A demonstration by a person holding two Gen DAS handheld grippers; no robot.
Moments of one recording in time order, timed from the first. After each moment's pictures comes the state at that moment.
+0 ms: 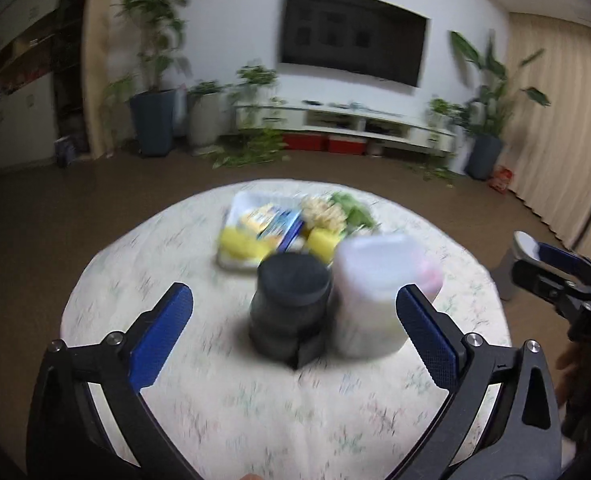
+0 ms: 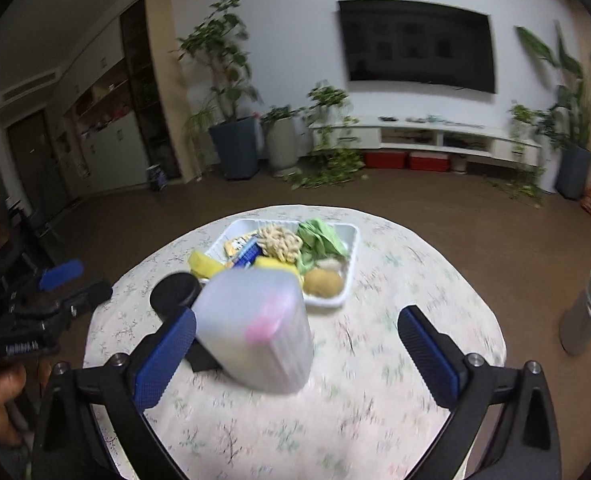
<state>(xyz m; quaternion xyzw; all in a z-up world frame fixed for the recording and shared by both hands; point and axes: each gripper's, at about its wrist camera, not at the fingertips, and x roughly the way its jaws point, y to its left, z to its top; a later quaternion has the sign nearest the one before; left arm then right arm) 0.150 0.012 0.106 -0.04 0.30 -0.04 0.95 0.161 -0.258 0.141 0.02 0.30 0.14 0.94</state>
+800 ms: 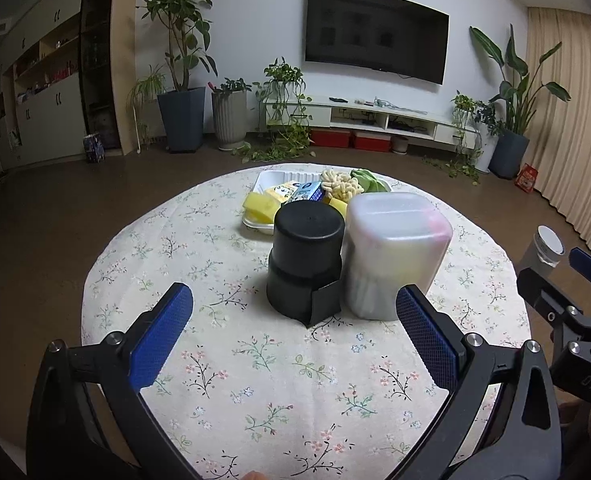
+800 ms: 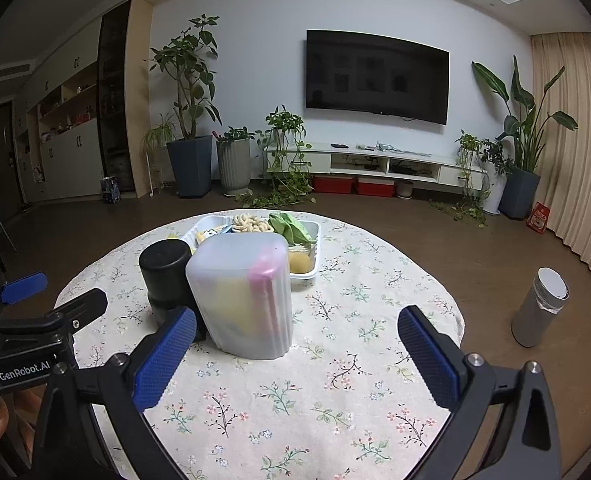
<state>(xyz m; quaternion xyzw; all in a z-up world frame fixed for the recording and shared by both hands) 0.108 -0.002 0.081 -0.02 0.31 0.01 0.95 0.096 -0.232 0.117 -0.03 0.26 0.06 0.96</state>
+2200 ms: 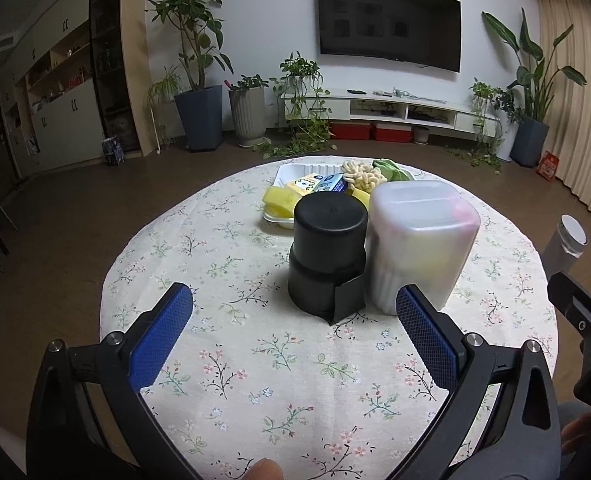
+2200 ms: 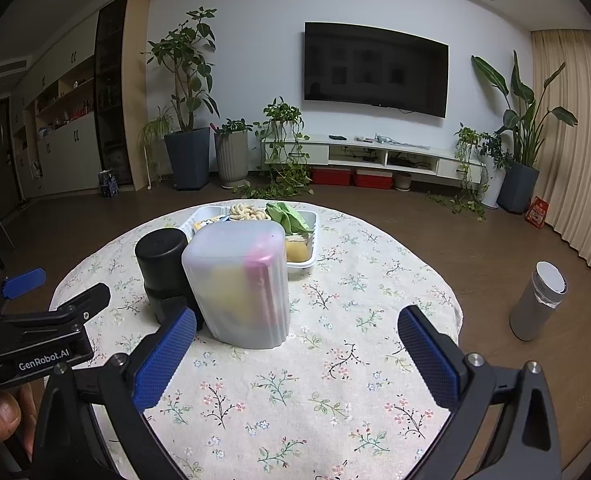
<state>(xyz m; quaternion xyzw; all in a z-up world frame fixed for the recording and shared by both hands) 0.113 -0.007 0.078 0.01 0.31 0.05 0.95 0.094 -0.236 0.114 -0.02 0.28 0.06 0.96</state>
